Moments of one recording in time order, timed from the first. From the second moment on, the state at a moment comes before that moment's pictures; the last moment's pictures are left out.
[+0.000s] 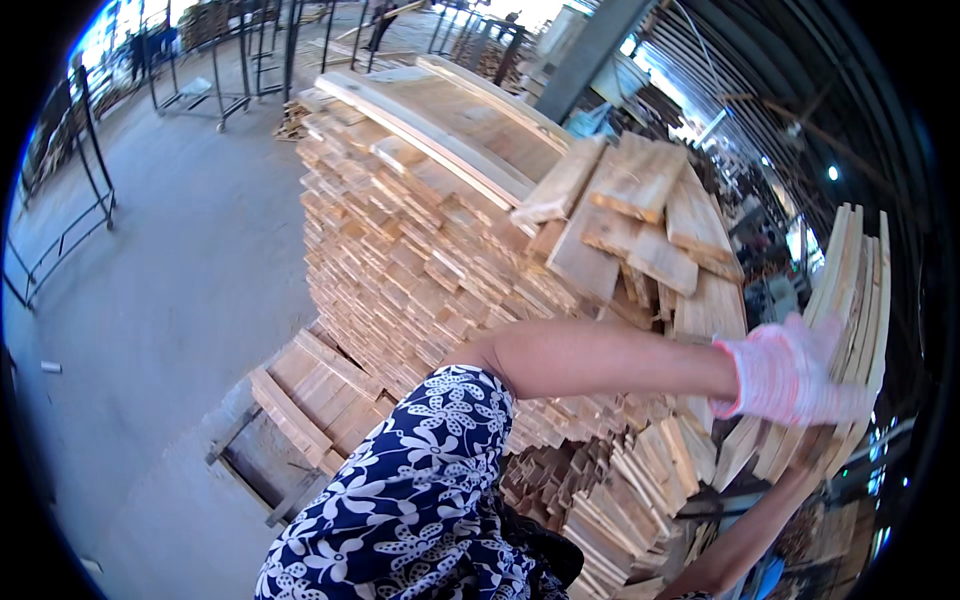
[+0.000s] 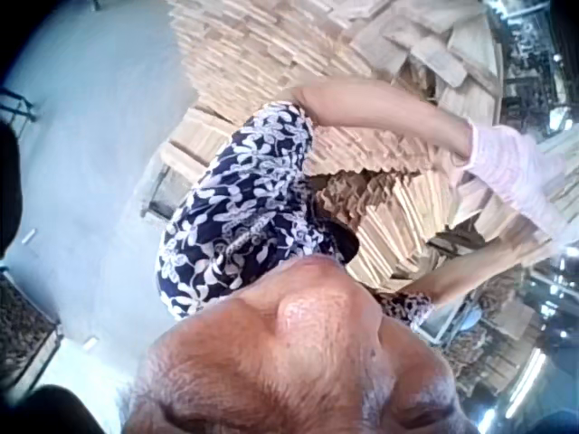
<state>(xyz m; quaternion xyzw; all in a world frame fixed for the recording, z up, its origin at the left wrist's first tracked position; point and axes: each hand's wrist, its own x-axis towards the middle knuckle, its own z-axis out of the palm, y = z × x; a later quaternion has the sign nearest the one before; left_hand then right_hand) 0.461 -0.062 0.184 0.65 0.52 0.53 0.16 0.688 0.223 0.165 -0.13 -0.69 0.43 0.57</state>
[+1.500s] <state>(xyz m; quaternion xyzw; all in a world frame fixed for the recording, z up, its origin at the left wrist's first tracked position) 0.224 -0.018 0.148 0.61 0.54 0.57 0.10 0.376 0.248 0.232 -0.06 -0.76 0.59 0.27</state>
